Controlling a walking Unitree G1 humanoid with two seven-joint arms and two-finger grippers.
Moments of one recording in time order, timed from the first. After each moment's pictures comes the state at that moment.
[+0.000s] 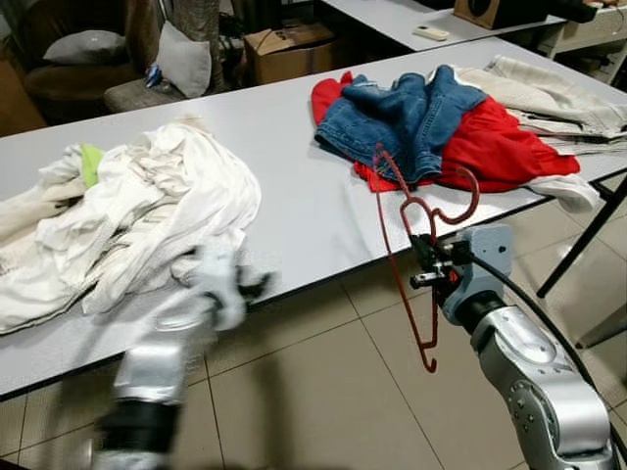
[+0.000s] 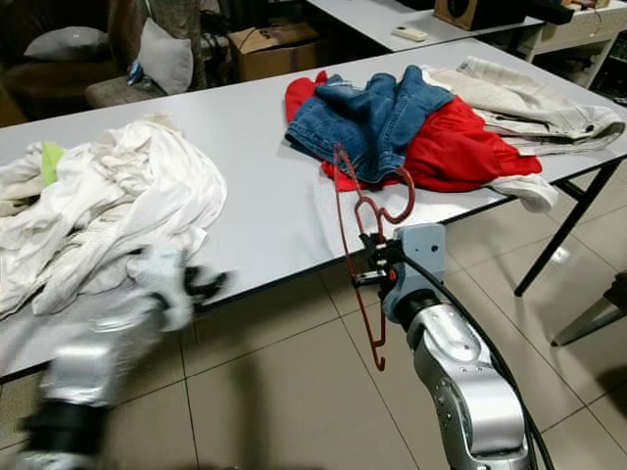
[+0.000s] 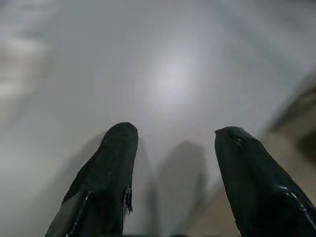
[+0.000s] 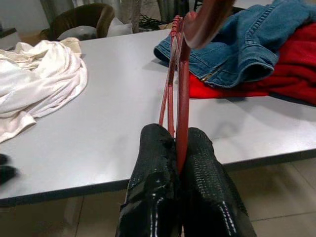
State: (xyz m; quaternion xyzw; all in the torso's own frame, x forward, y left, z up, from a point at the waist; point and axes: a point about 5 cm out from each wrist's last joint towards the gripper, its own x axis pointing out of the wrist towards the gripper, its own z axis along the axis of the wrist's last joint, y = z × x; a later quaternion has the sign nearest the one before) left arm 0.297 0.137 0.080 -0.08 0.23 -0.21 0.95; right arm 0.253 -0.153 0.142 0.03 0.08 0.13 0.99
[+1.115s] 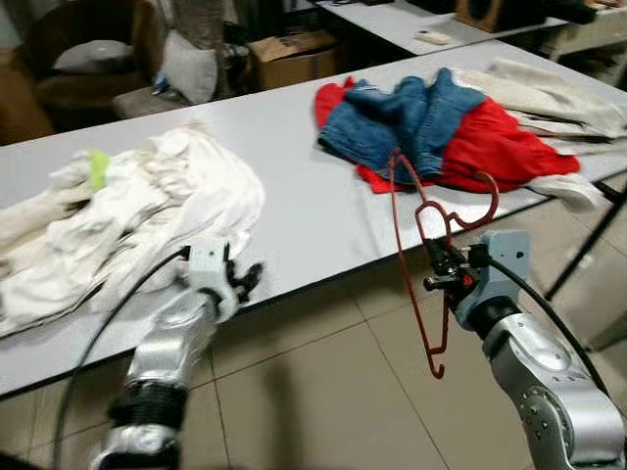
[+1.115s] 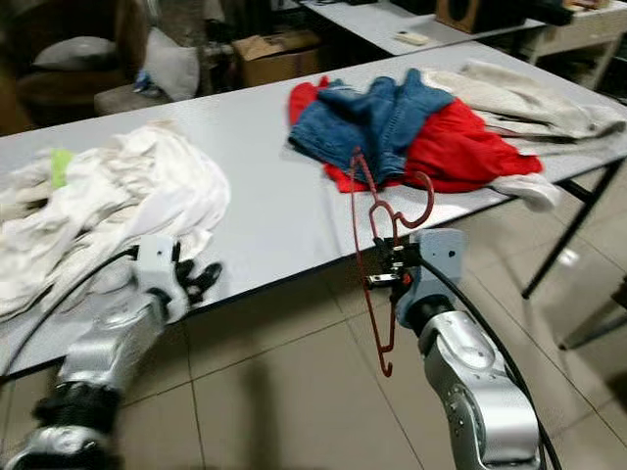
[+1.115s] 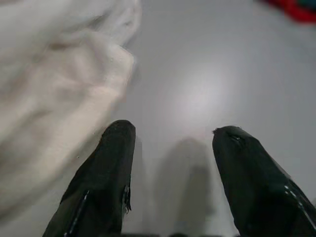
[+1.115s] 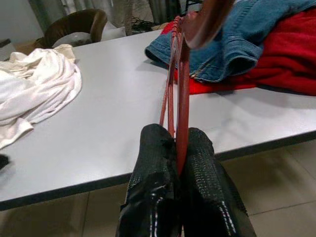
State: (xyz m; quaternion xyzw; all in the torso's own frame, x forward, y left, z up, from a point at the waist) left arm 0.312 0.151 0.062 -0.13 0.21 -0.13 0.96; right arm 0.247 -0.164 0.142 0.05 0.08 0.11 0.99
